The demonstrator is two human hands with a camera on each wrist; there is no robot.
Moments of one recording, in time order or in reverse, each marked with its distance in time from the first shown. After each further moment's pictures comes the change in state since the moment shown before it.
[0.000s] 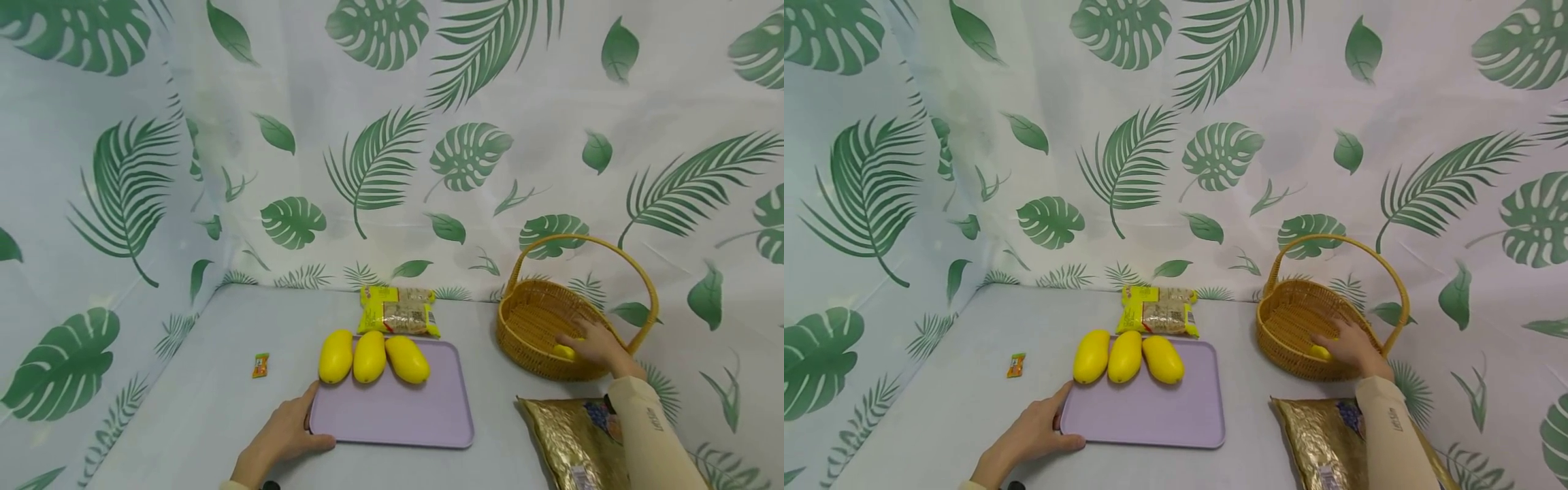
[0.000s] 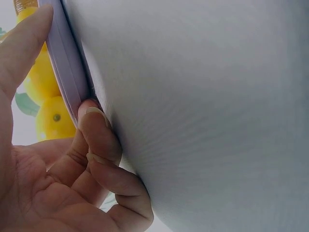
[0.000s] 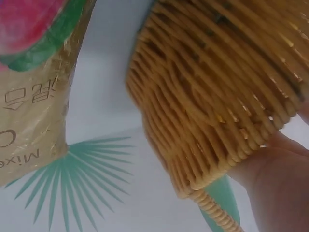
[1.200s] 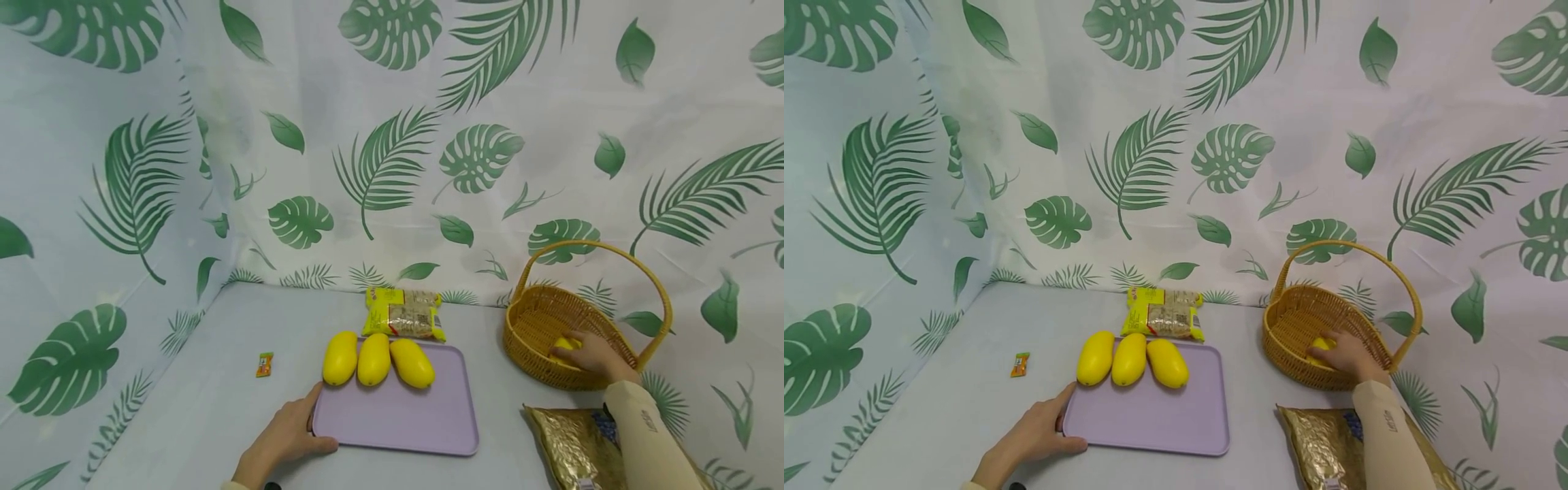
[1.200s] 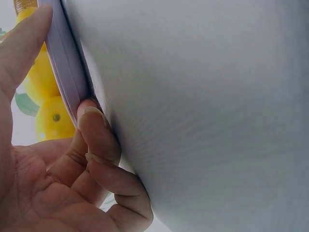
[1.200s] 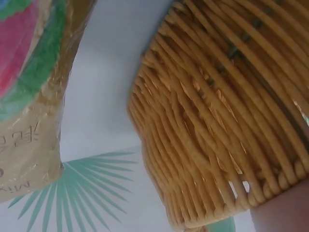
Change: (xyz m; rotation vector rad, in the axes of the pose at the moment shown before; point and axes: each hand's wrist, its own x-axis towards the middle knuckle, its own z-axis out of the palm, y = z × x) left_hand 0.000 -0.003 0.000 -0.020 -0.002 0.030; right_hand 0.018 0.000 0.019 -0.013 -0.027 -0.062
